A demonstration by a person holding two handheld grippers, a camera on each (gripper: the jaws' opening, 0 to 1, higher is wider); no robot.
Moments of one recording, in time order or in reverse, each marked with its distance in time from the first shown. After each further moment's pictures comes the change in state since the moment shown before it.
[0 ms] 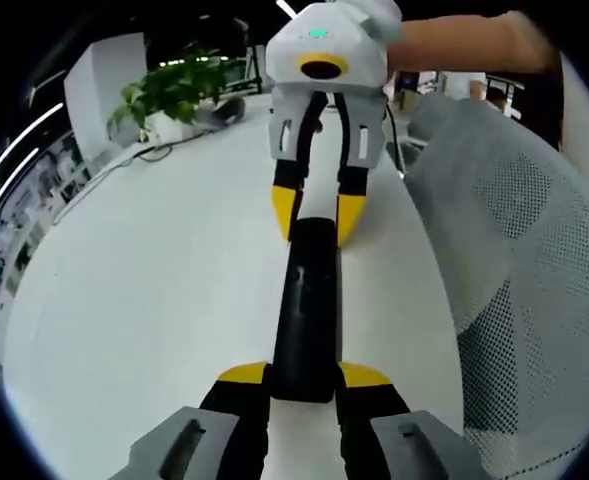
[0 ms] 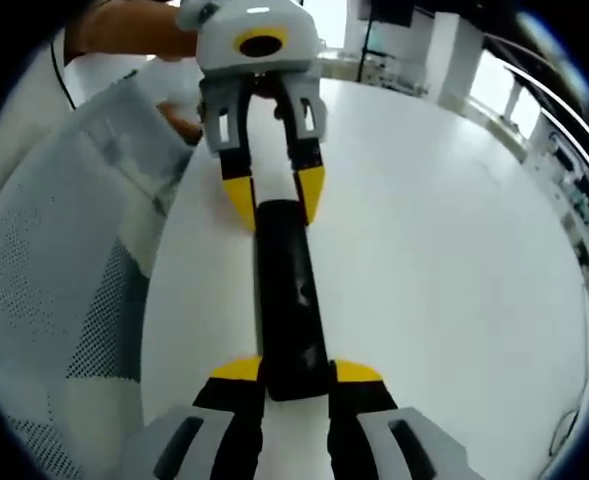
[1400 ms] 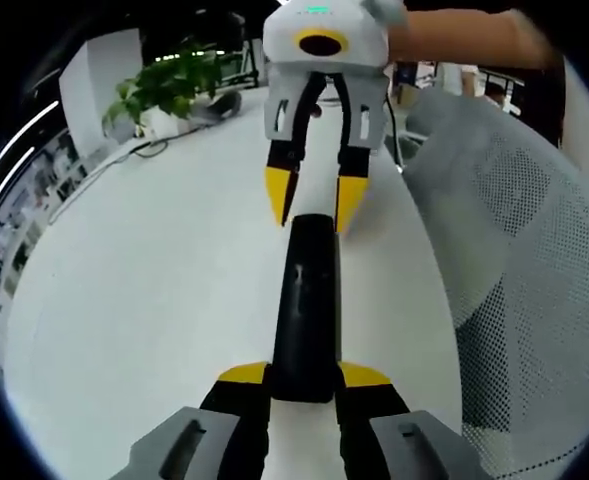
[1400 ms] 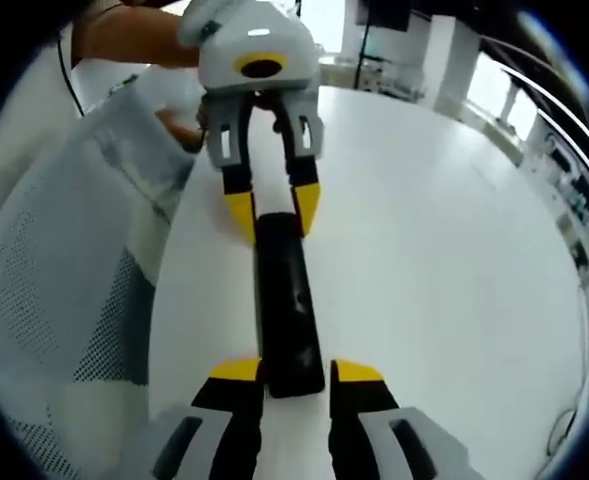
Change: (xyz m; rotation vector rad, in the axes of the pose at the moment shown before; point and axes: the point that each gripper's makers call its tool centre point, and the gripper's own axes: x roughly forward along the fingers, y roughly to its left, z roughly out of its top) left arm 0.002 0.000 -0.001 0.004 0.029 -0.012; right arm -0.015 -0.001 0.008 -0.002 -0.030 -0.014
